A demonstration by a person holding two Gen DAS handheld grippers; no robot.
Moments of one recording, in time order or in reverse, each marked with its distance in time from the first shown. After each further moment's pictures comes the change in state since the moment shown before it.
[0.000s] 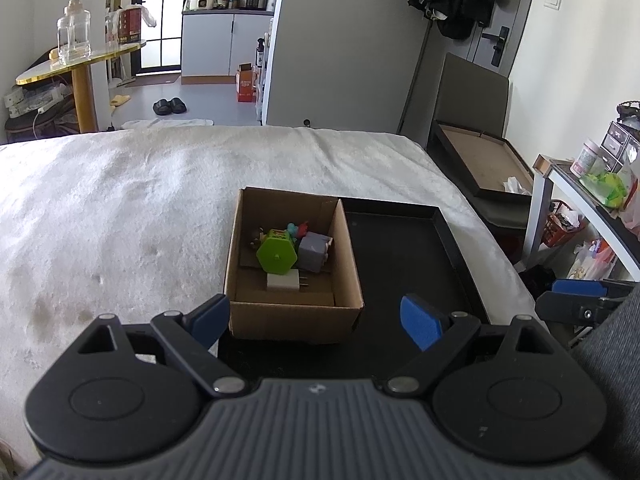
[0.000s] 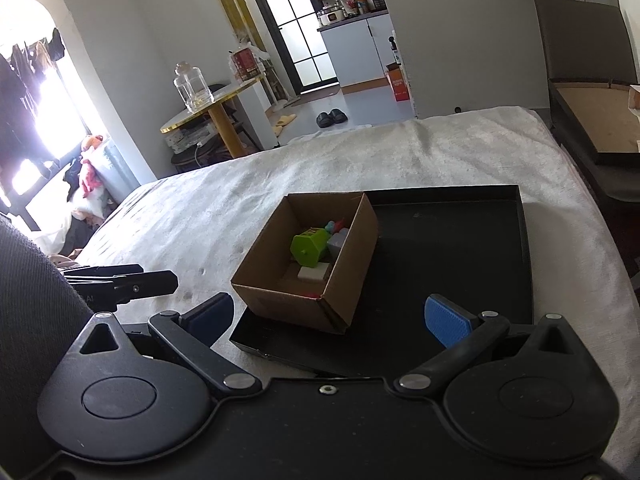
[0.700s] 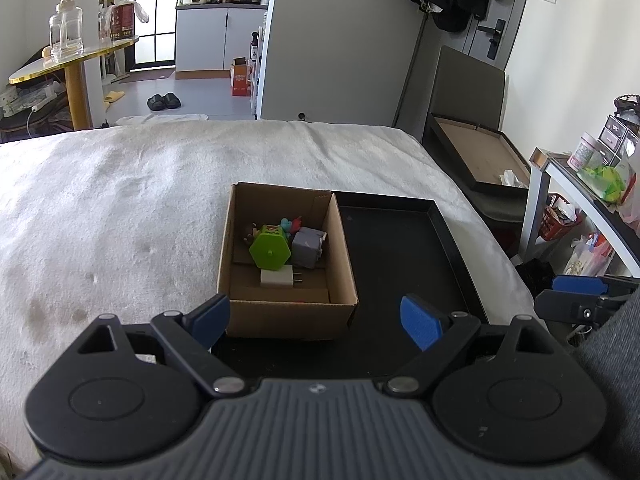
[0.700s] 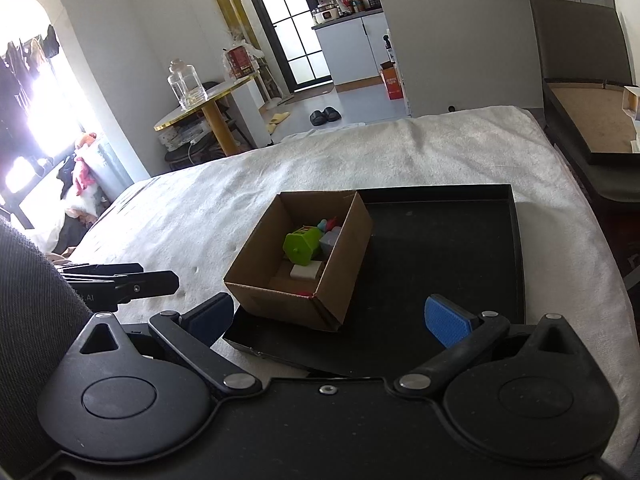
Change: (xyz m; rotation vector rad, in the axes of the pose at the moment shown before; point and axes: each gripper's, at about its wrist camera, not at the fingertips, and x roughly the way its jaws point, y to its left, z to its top) left arm 0.006 -0.005 0.002 0.013 0.020 -0.008; right arm -0.002 0.001 0.000 0.001 0.006 -0.015
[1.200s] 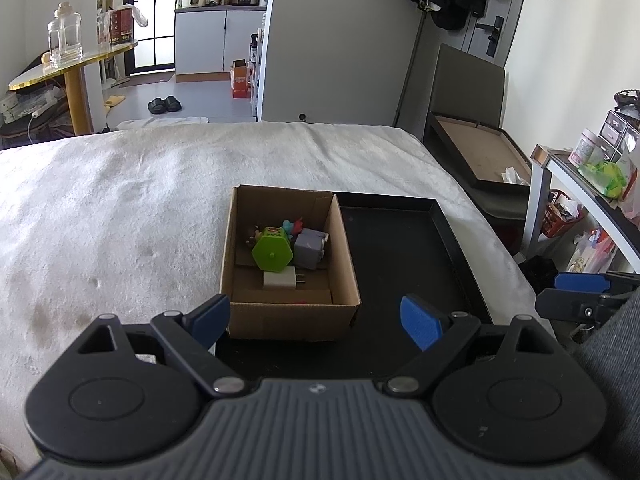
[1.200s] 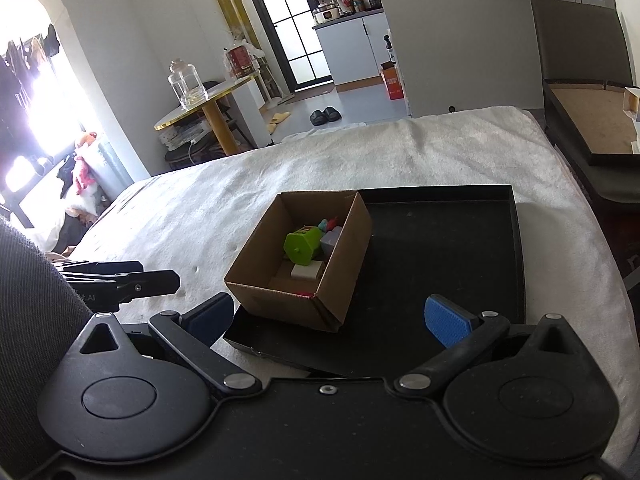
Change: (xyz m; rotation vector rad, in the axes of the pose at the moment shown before) left arm -0.001 -0.005 0.001 0.017 -0.002 0.011; right arm 0.000 0.000 0.001 -0.001 0.000 0.000
